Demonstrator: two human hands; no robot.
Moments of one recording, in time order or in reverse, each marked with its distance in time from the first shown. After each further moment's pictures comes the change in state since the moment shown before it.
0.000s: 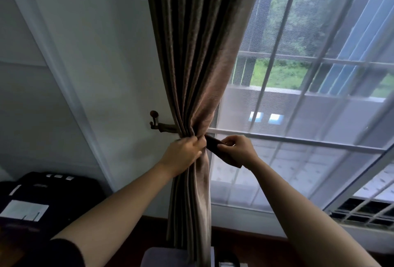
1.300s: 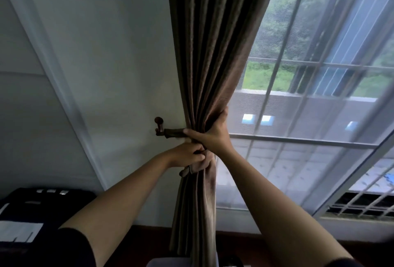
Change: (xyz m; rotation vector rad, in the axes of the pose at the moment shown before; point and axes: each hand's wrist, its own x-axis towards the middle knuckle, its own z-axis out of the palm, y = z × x) left_hand 0.013 -0.047 -0.009 -0.844 -0.627 -0.226; right_hand 0.007 -0.101 0.054 0.310 0.248 -0.055
